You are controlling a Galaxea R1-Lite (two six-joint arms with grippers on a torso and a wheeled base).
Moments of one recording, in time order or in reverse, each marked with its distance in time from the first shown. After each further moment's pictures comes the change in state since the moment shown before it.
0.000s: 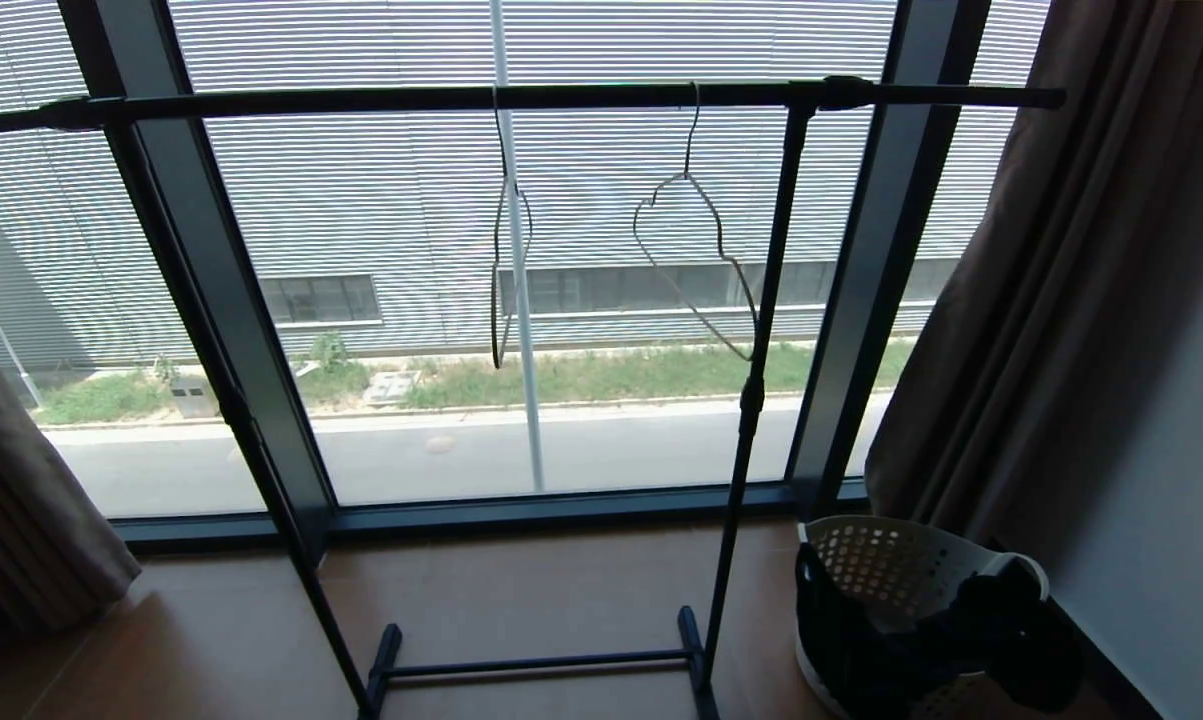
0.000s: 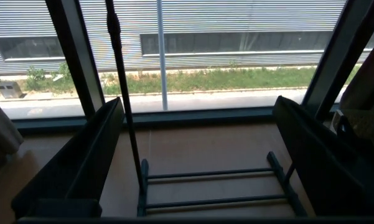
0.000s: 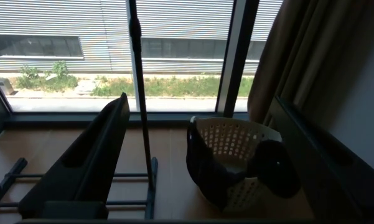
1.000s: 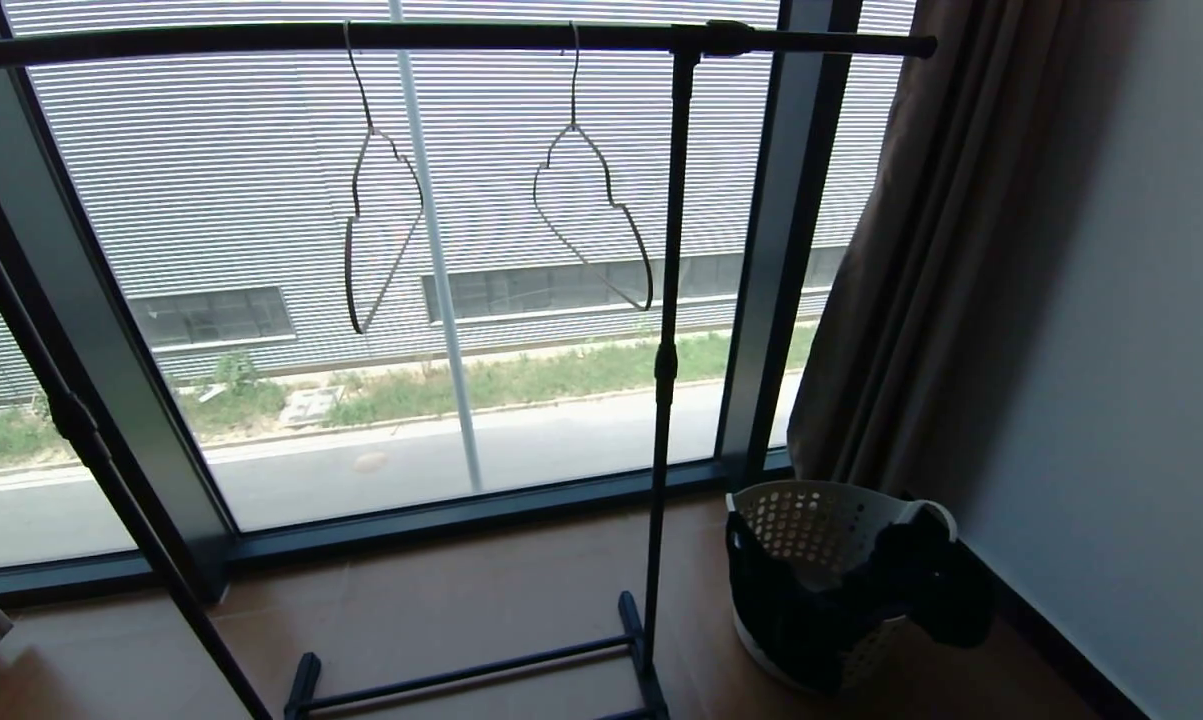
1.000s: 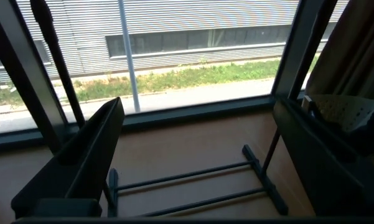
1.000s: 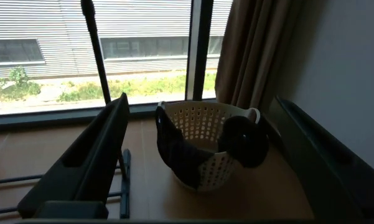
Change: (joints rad) left arm -0.001 0.000 0.000 0.000 0.000 0.000; right arm 0.000 0.000 0.000 0.000 0.000 -0.001
